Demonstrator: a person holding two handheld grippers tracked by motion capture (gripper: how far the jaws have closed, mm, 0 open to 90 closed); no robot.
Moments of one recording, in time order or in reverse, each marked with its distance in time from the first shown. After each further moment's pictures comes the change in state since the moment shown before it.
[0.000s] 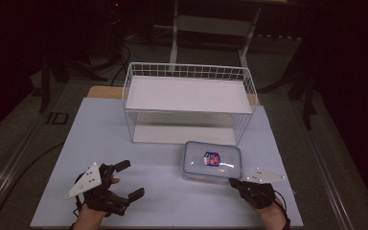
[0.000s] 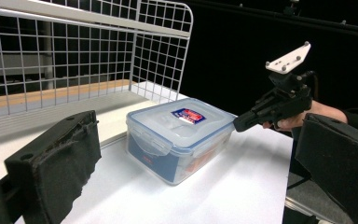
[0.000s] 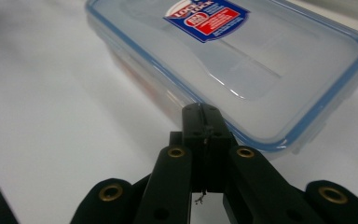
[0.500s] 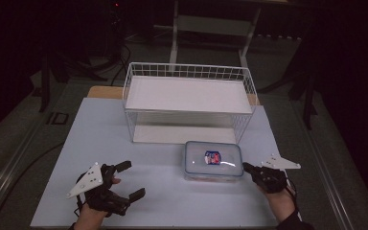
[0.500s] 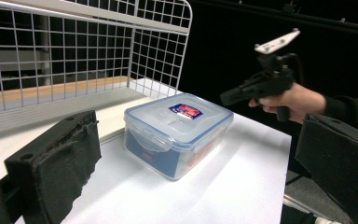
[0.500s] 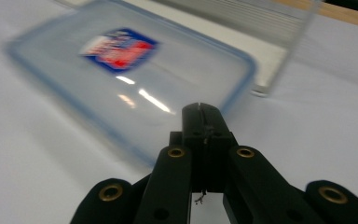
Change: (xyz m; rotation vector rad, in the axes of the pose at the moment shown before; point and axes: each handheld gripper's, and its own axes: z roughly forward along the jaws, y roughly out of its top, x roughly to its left) left arm 0.000 -0.002 0.002 0.015 -0.006 -0.003; right arm -0.048 0.013 -0.007 -0.048 -0.133 0.048
